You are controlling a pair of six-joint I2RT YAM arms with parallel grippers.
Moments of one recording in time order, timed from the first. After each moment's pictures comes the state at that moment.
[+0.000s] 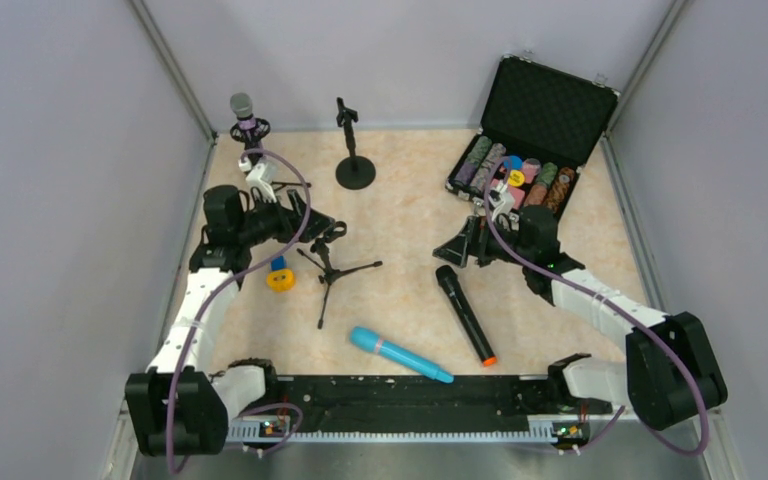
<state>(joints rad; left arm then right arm) 0.03 1.11 0.82 -0.14 0.77 -0.33 0.35 1.21 0.56 0.27 -0.62 0.53</state>
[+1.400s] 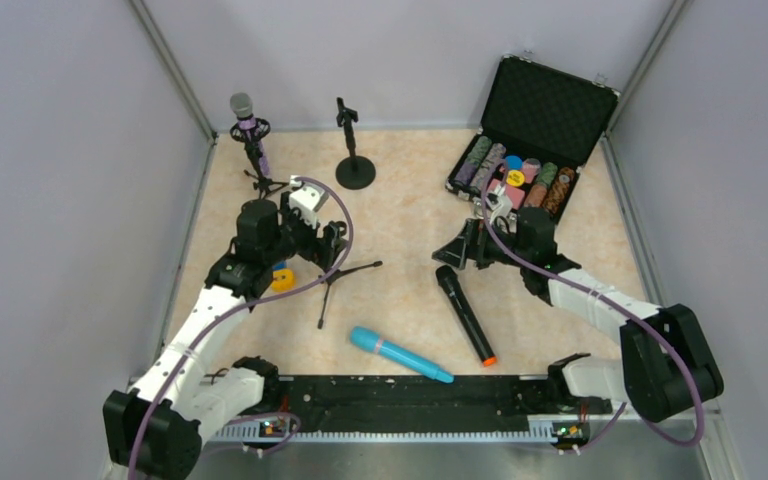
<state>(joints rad) -0.29 0.96 0.77 -0.24 0.36 0.13 0.35 1.25 0.54 0.31 -0.63 0.54</state>
